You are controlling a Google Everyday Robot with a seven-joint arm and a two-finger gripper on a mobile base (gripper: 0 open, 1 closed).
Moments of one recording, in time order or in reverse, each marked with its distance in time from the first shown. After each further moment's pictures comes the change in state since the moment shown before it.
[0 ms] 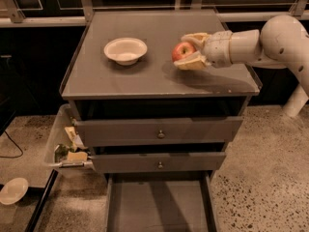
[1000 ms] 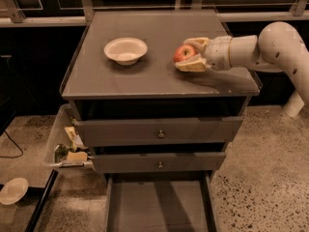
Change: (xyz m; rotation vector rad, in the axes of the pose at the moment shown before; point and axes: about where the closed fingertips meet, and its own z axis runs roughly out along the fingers) arm 0.034 -0.006 0.008 -0.007 0.006 0.098
